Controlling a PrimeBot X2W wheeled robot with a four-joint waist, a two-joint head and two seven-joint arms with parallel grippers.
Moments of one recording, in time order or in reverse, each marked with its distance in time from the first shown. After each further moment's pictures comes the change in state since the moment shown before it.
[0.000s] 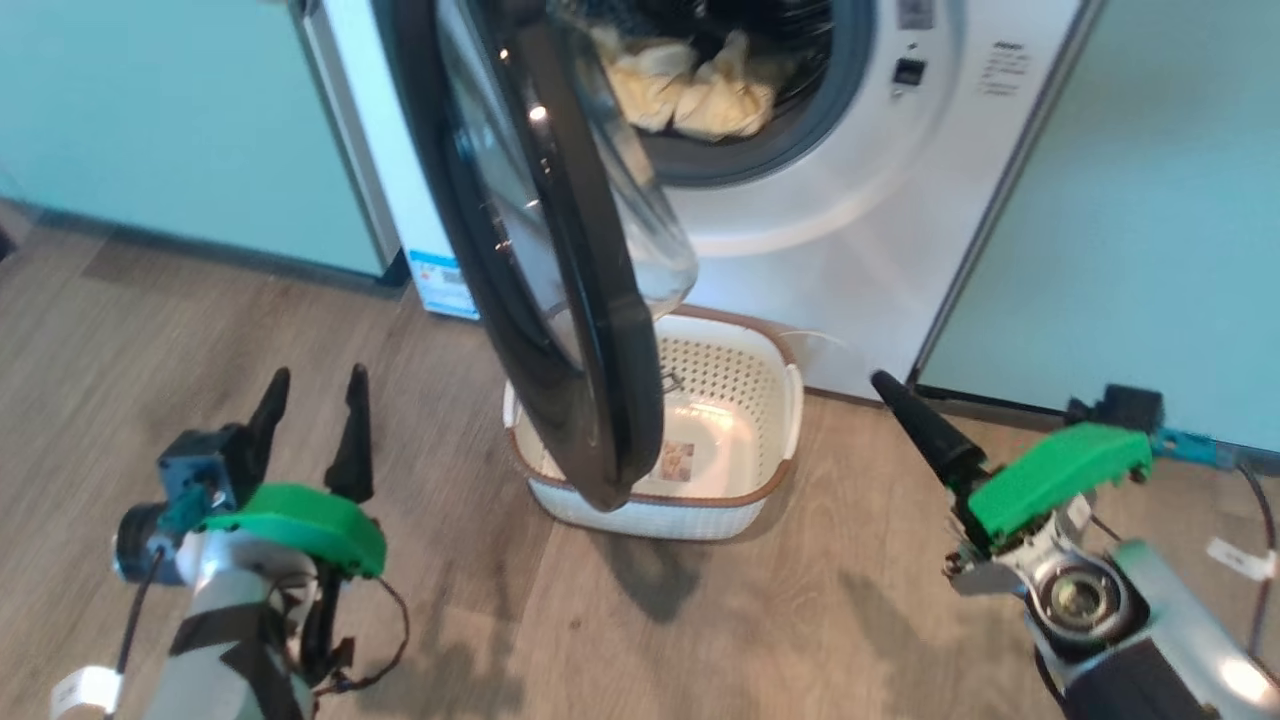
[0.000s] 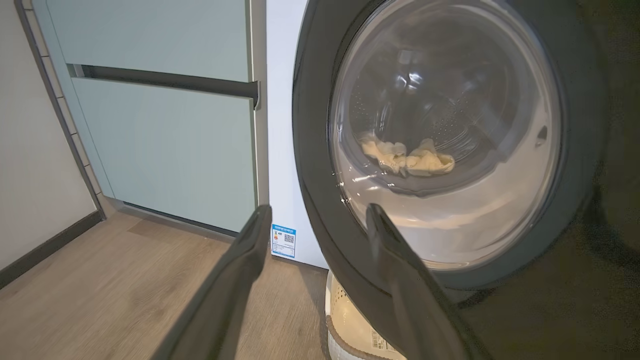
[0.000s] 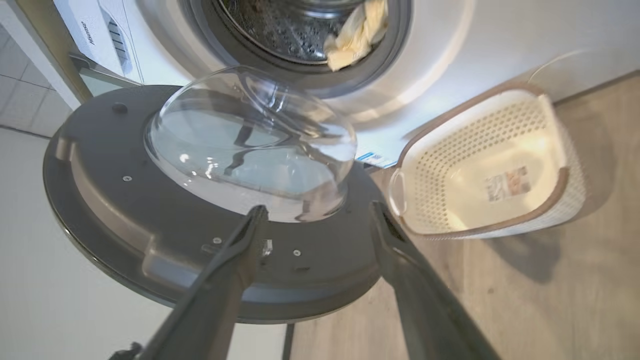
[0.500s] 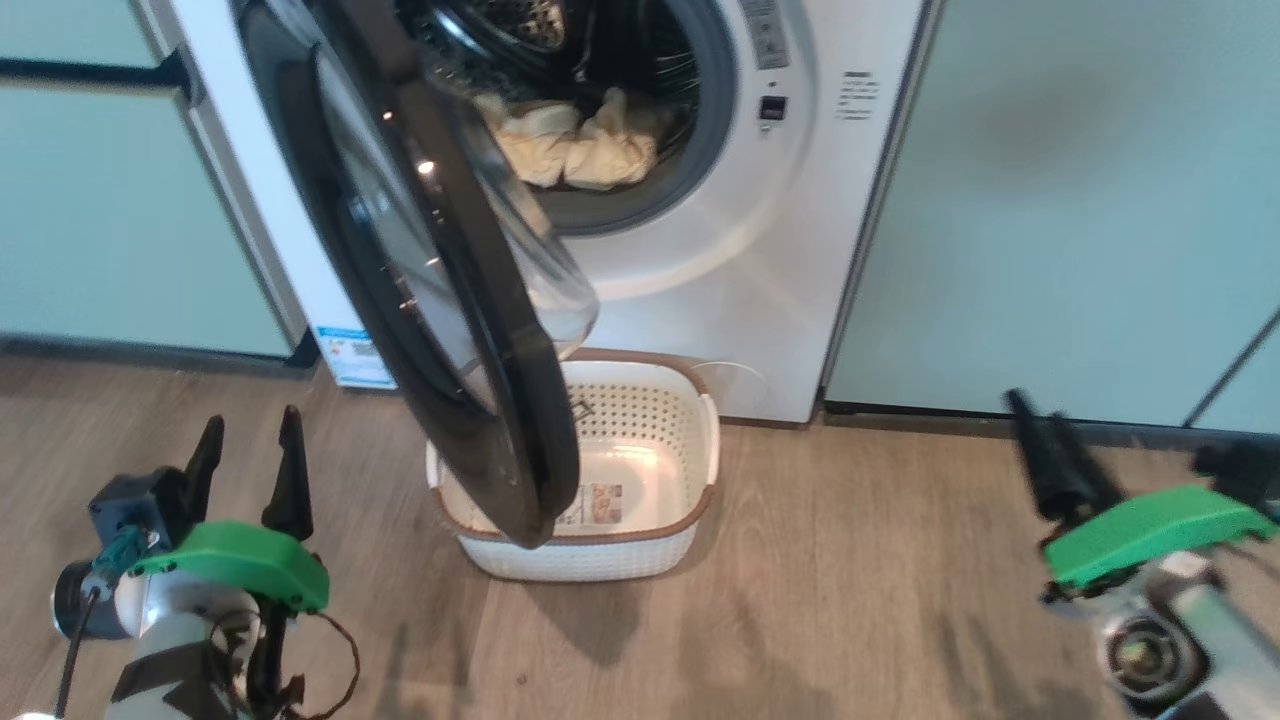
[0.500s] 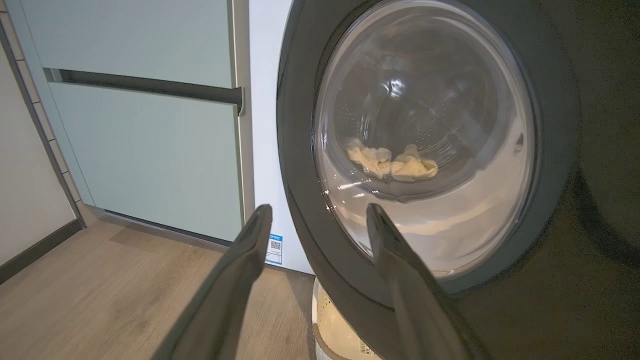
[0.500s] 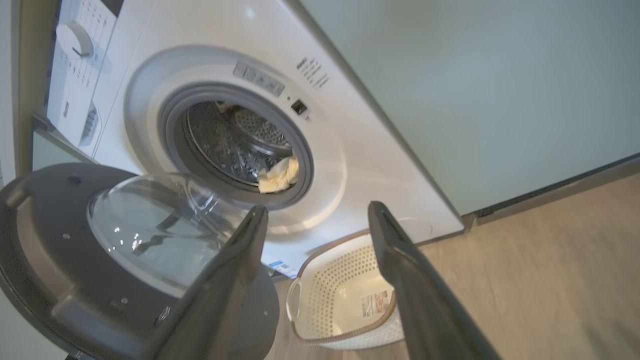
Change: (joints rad) left arm 0.063 0.047 0.055 0.011 -0.054 0.000 0.000; right arm 0.044 -0.151 0.112 0.023 -0.156 0.000 -0.369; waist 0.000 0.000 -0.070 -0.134
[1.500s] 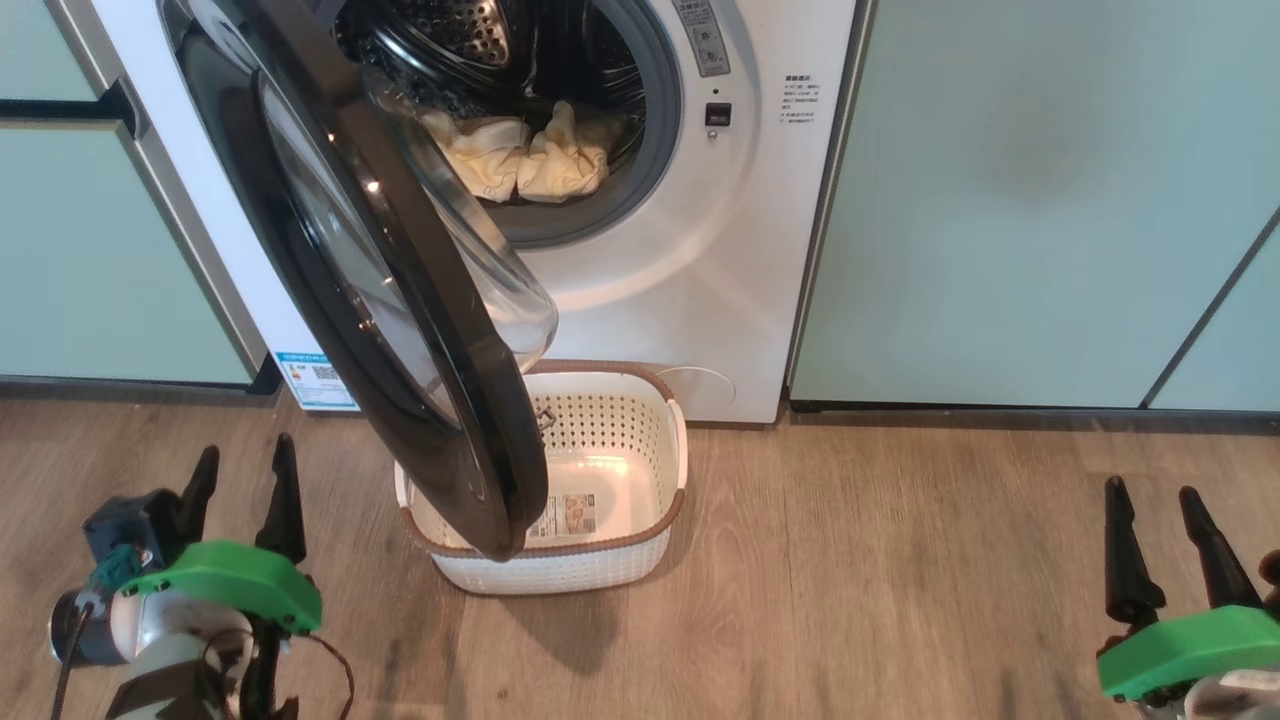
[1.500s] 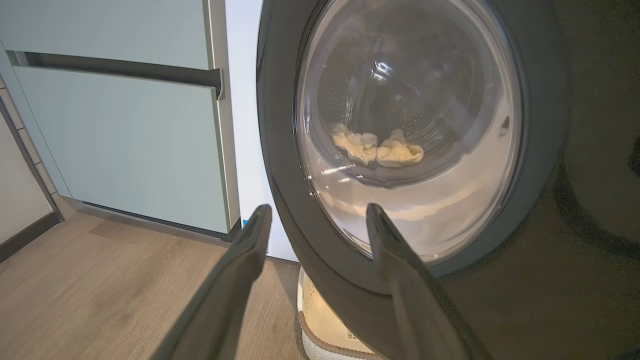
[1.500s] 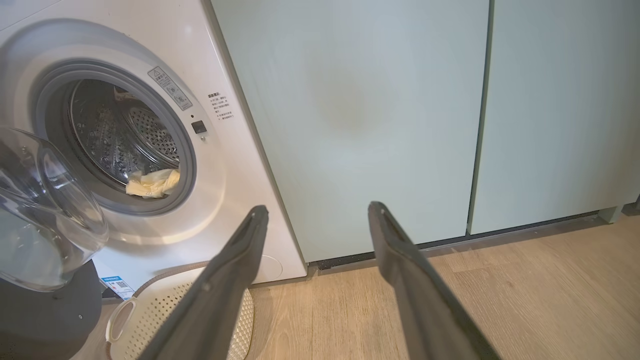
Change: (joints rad) left arm 0.019 0.015 -0.001 0.043 -0.034 0.000 0.000; right arm 0.316 0.143 -0.550 -0.127 -0.863 0.000 -0.004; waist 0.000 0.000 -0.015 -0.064
